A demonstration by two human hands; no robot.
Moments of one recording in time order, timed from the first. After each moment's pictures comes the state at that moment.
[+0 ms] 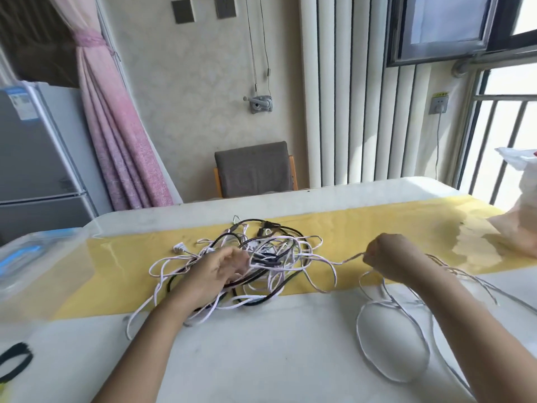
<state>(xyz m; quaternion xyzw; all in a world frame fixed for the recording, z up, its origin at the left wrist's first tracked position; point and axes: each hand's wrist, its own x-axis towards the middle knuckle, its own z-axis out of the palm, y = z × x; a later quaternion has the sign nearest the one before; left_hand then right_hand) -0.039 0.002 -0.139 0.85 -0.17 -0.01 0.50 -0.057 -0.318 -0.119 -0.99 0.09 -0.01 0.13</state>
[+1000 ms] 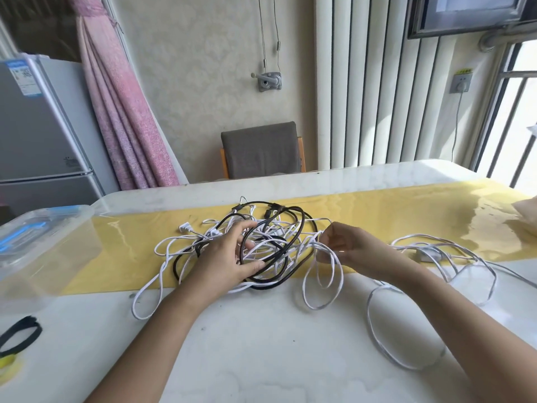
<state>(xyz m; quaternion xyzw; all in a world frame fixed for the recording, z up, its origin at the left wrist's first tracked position) -0.053 -0.009 -0.146 0.92 -0.15 0.11 0.33 -0.062 -0.268 -0.137 -0.85 -0.16 0.03 0.50</state>
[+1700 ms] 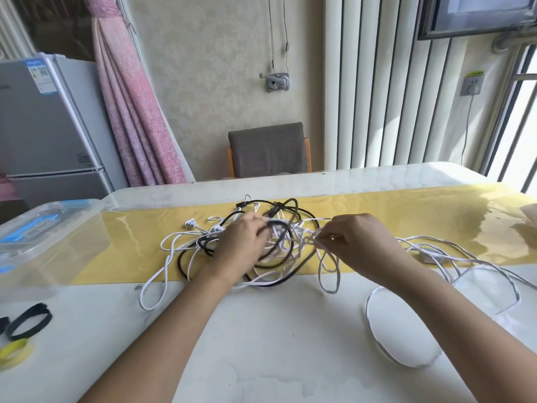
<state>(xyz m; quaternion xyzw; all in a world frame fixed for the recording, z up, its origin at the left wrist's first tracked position) -0.016 -0.038 -0.151 0.92 -0.17 0.23 0.26 -0.075 -0.255 -0.118 -0.94 -0.19 -0.19 0.21</state>
